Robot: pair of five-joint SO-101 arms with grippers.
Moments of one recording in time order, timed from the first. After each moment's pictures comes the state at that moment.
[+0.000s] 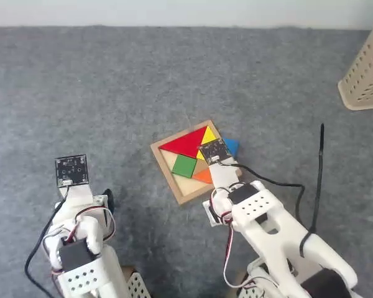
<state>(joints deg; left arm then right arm) -28.7 -103.8 96.8 72.2 -7.3 -34.9 -27.3 66.6 48.2 -8.1</state>
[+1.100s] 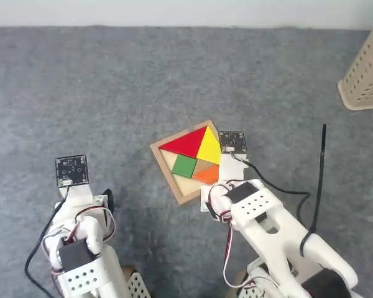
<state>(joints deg) -28.7 -103.8 96.8 72.2 -7.3 -35.2 -27.8 65.3 43.7 -29.7</state>
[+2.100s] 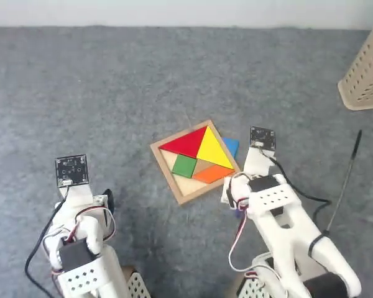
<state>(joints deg) -28.7 -103.8 96.8 72.2 -7.3 -23.7 -29.4 64.0 49.8 -27.9</state>
